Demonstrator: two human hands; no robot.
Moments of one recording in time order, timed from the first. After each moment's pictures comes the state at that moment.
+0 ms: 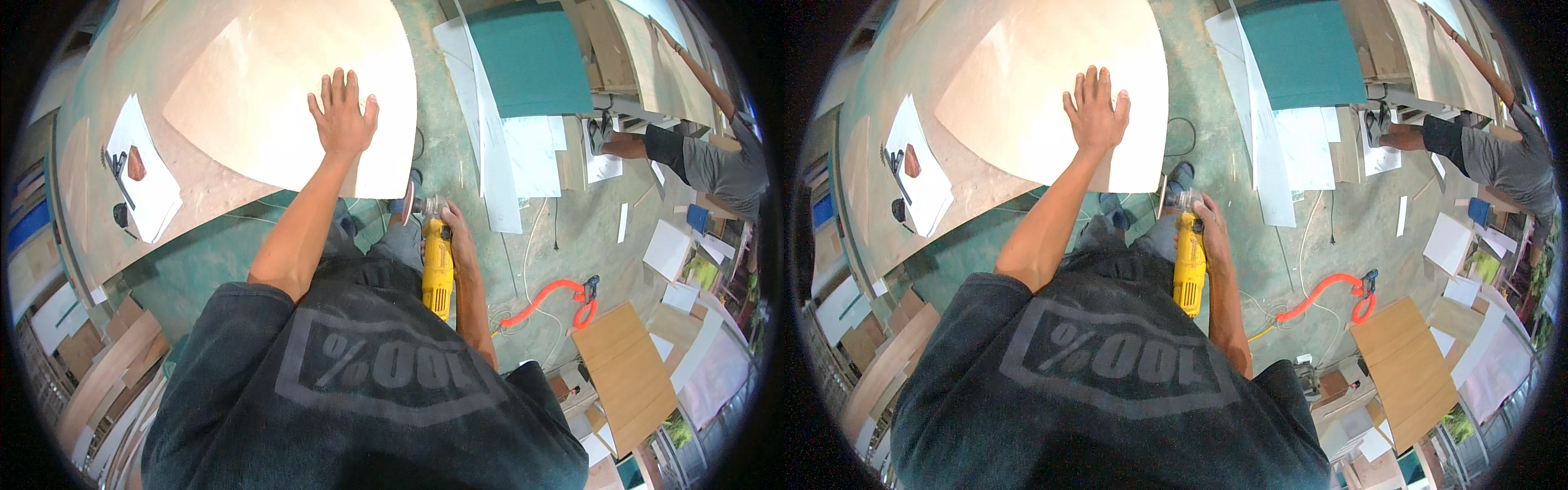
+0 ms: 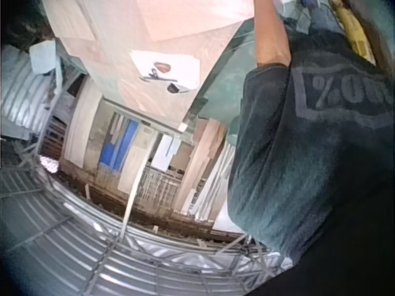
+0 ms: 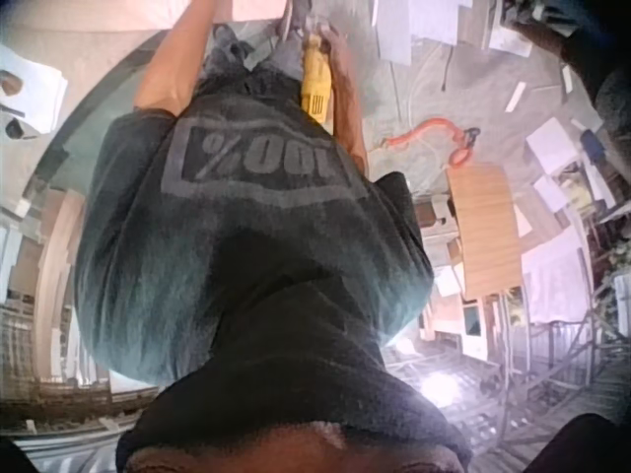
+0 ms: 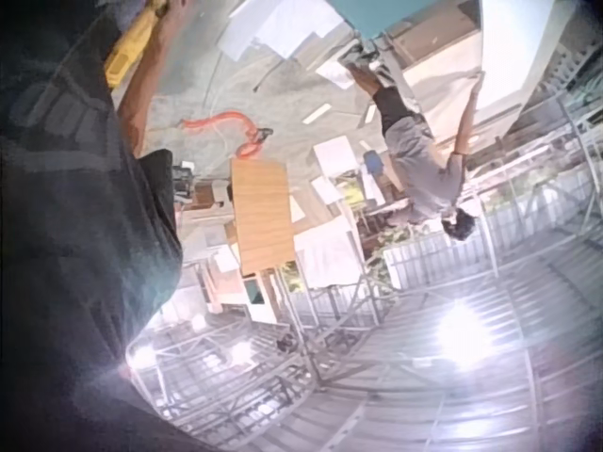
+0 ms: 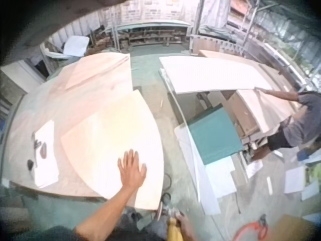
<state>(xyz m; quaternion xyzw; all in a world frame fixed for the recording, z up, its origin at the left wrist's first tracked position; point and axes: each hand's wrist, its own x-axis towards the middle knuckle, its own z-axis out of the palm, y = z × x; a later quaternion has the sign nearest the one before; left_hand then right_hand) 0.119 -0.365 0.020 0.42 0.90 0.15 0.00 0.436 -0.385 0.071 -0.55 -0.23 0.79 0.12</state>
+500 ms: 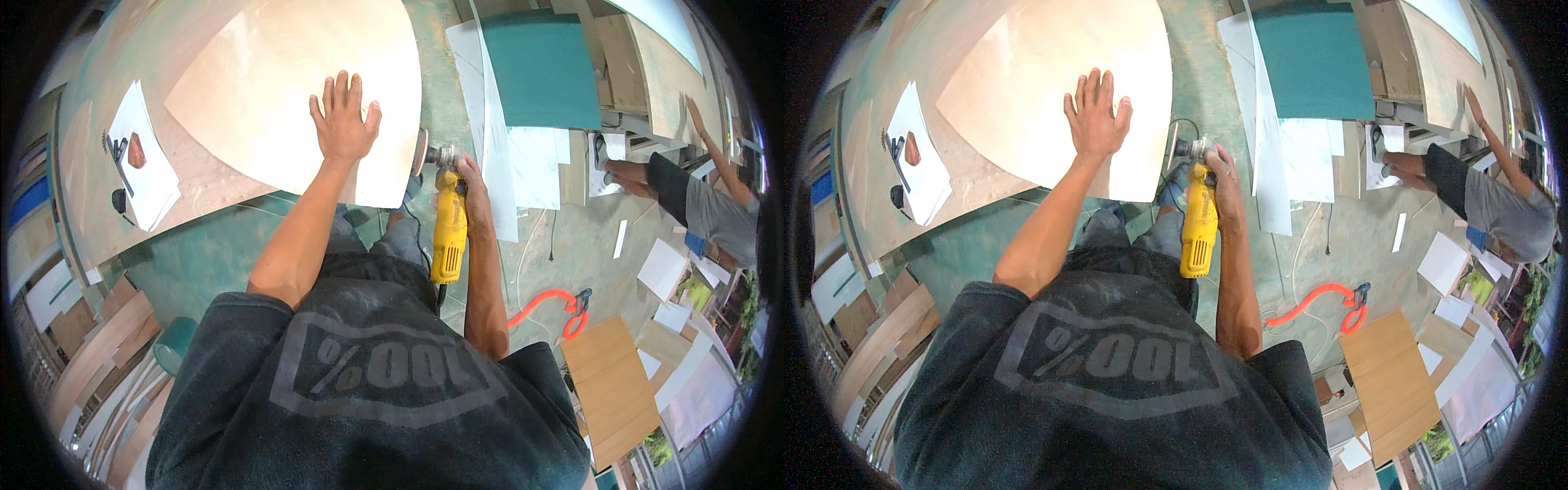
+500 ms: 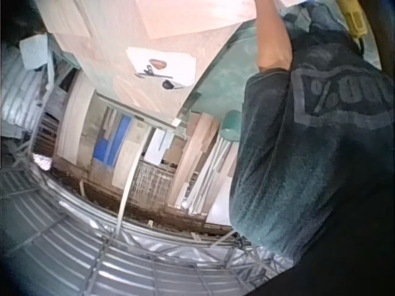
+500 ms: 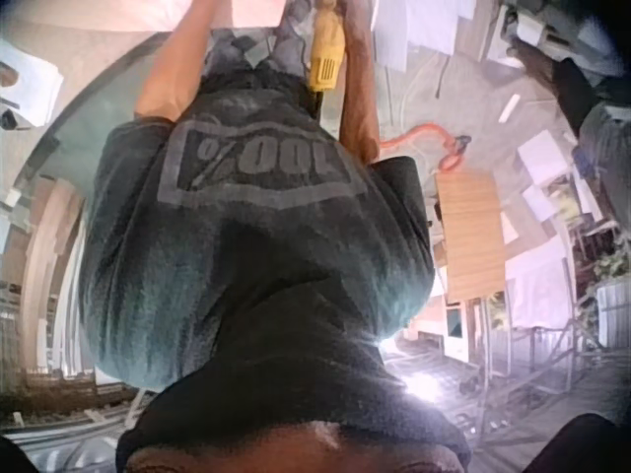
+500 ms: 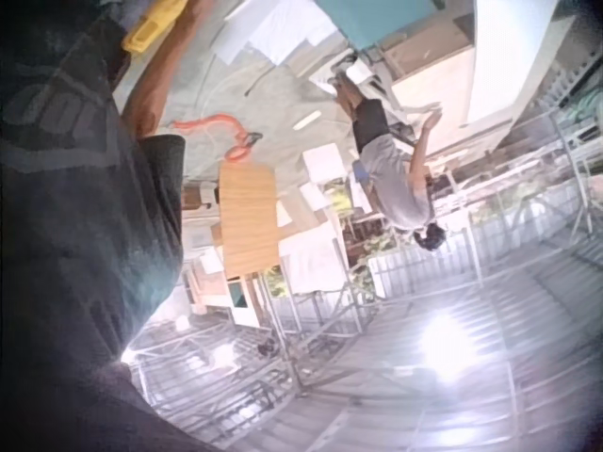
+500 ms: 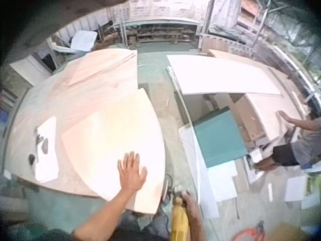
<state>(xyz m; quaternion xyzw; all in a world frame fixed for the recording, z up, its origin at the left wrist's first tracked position) 0.119 -0.365 0.022 0.41 0.90 0.14 0.01 0.385 -0.278 0.066 -0.49 -0.31 0.80 0.14</state>
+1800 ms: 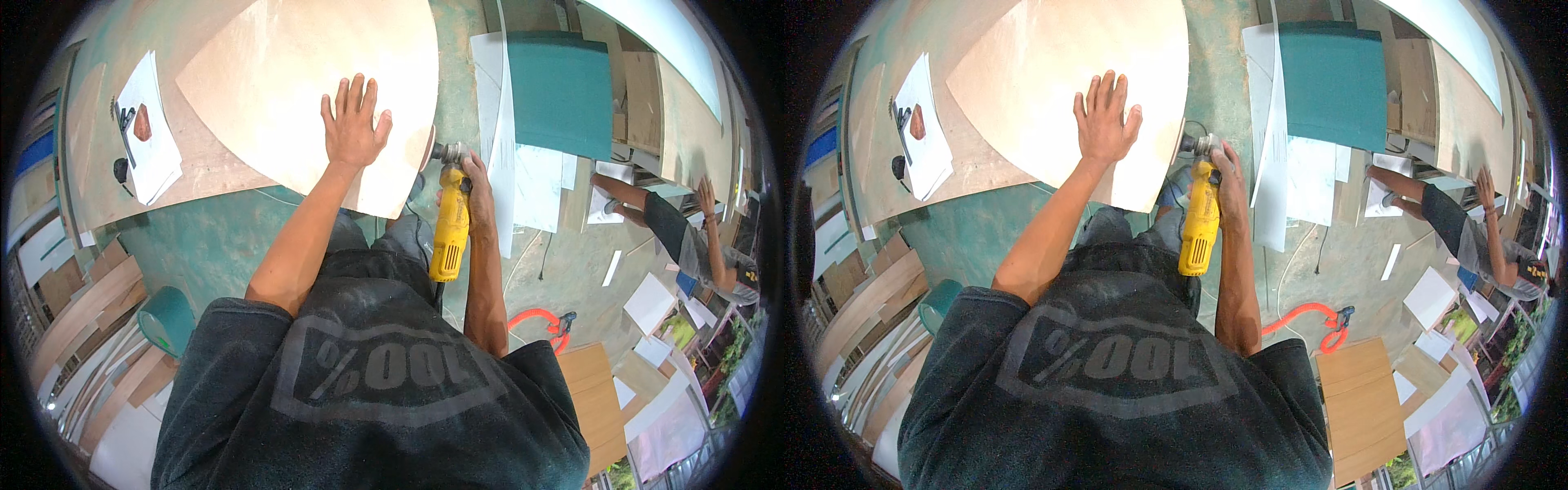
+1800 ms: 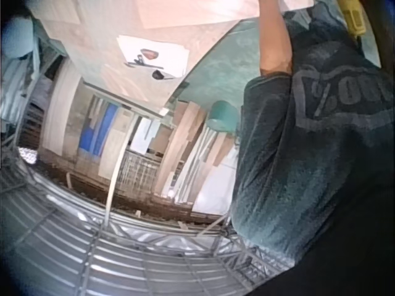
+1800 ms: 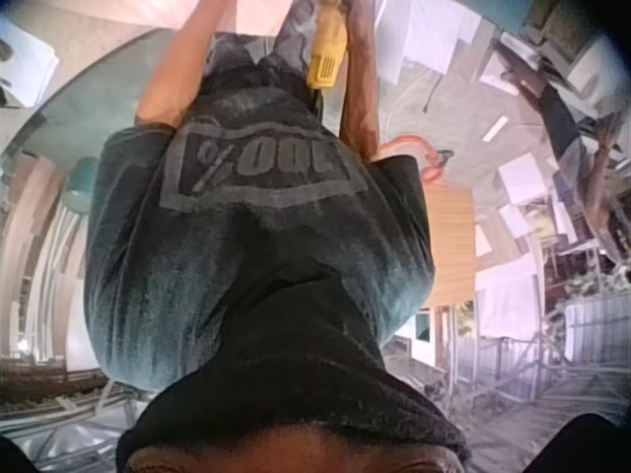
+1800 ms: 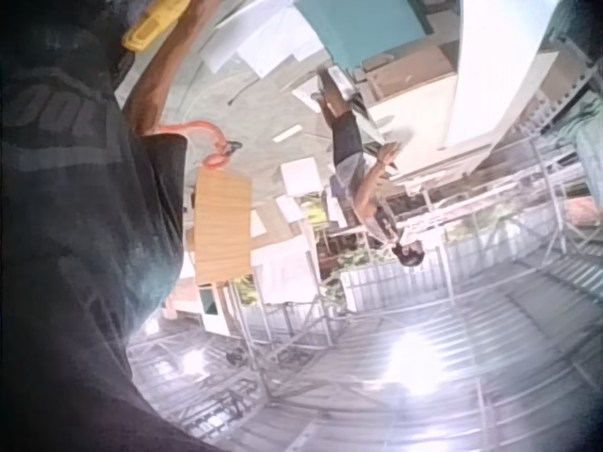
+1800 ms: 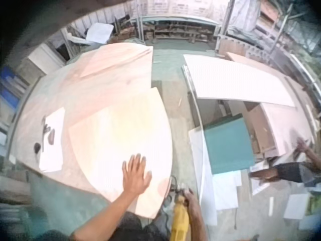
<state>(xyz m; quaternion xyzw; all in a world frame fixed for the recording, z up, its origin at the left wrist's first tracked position) 0.122 -0.365 0.024 0.41 0.90 0.13 0.01 0.357 -0.239 0.065 -0.48 -0.35 0.80 0.10</state>
